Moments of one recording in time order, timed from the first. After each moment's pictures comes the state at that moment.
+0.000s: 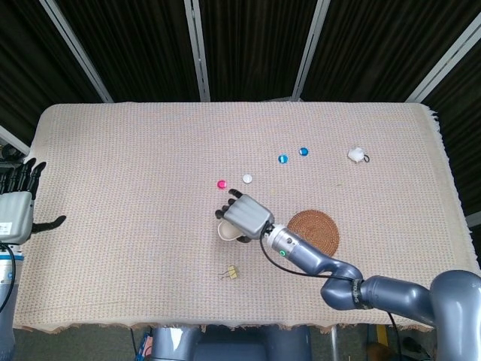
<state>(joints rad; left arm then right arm) -0.34 -1.15 -0.15 -1.63 1.17 1.36 0.18 0.95 -1.54 0.24 -1.43 -1.42 0.71 -0.24</state>
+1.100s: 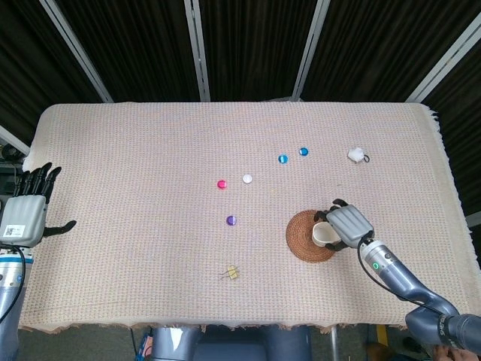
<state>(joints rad) -0.33 -1.16 -0.15 -1.65 1.21 1.33 0.21 0.64 -1.28 0.03 -1.42 -1.44 0.86 0.02</state>
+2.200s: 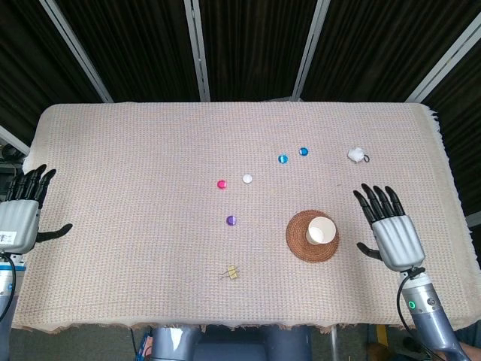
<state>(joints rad) -0.29 -1.13 -0.13 -1.66 1.31 1.39 0.14 0.33 -1.19 0.04 -1.66 -1.50 1.47 -0.29</state>
